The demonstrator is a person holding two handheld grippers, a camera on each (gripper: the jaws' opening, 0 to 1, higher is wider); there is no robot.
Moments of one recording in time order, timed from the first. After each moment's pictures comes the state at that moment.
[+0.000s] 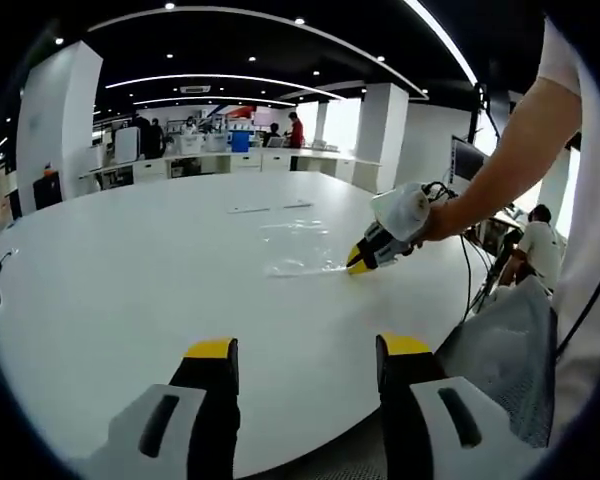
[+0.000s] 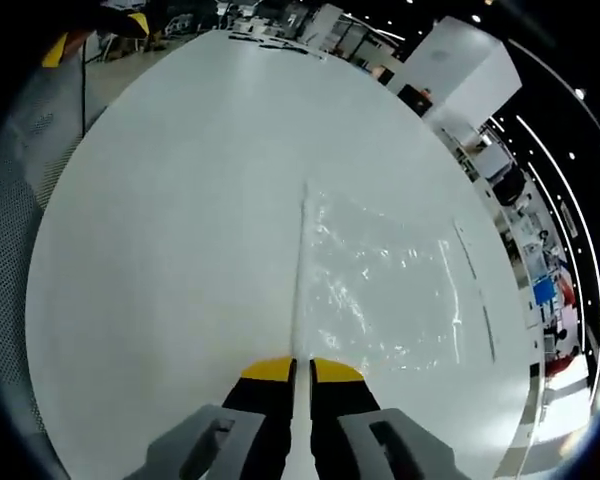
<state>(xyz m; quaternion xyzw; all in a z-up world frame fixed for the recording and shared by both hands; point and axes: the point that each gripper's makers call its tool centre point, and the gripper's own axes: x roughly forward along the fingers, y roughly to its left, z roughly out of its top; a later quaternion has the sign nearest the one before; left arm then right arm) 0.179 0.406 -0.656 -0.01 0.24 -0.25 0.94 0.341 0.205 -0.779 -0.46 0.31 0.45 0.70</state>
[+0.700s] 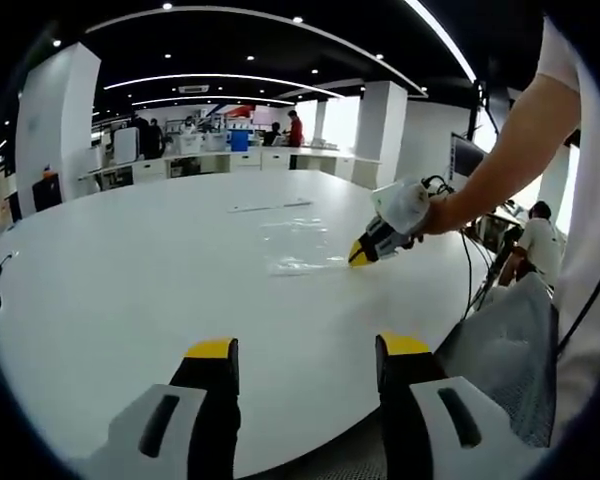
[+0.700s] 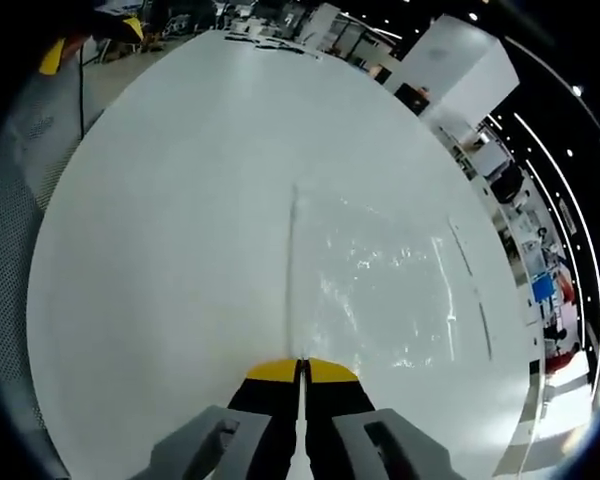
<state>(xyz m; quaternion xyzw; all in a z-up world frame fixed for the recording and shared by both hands) 0.178 0.406 -0.659 -0.01 0.24 -0.25 0.94 0.345 0.200 -0.771 -0.46 0.31 0.44 0.70</state>
